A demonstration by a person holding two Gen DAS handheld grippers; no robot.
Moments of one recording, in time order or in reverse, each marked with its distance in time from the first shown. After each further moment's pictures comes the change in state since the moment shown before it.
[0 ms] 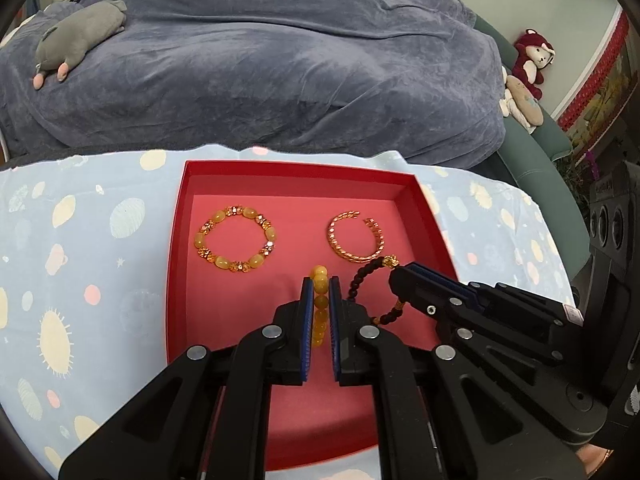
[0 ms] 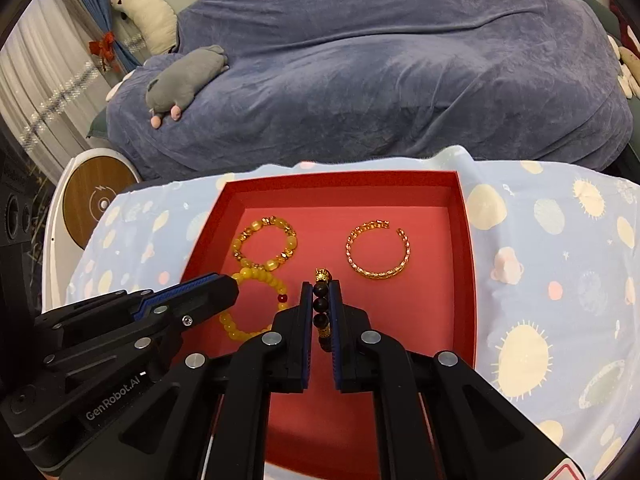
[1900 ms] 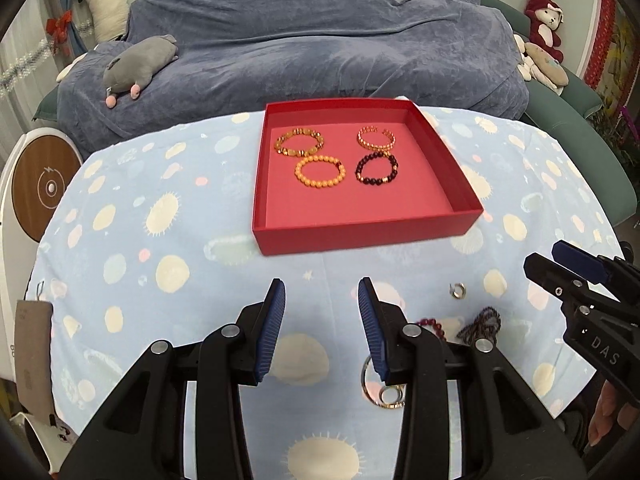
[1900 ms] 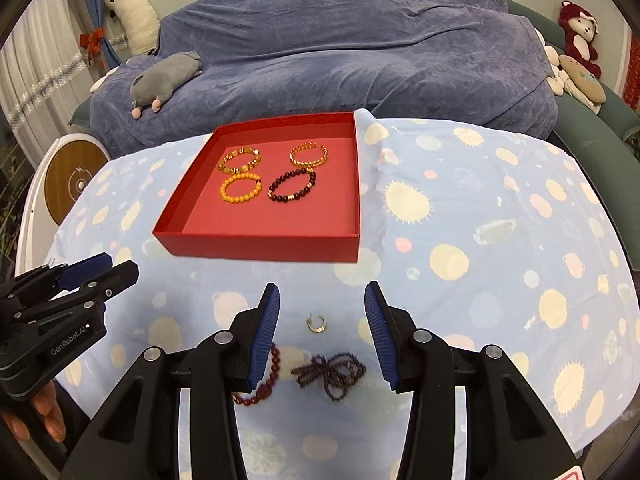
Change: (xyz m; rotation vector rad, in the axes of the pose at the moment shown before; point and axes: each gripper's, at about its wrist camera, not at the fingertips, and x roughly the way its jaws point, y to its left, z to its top) left arm -0.124 -0.041 -0.159 0.093 -0.046 0.262; right arm -0.151 0.003 -0.173 -0.005 -0.084 -0.195
